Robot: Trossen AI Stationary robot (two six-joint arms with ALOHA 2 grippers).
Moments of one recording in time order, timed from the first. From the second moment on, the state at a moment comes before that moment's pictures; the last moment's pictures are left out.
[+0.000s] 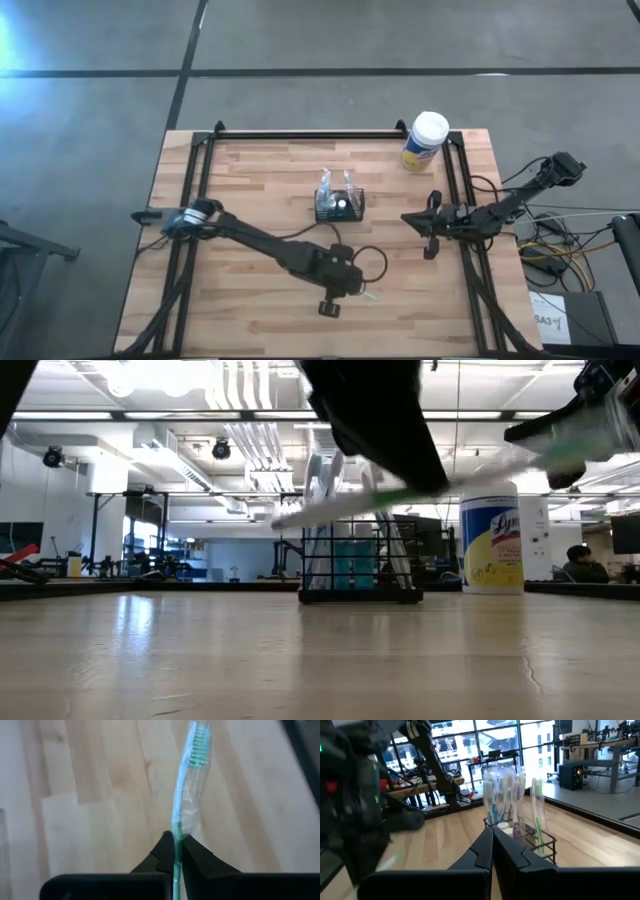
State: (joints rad) left arm -0.34 2.13 1.80 -0.63 -0.05 -0.10; right arm 0.56 0.52 0.01 0.56 0.80 0.18
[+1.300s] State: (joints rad) left arm -0.34 1.02 0.16 1.03 -0.15 -0.19; right arm 0.56 0.52 0.01 0.50 0.80 0.19
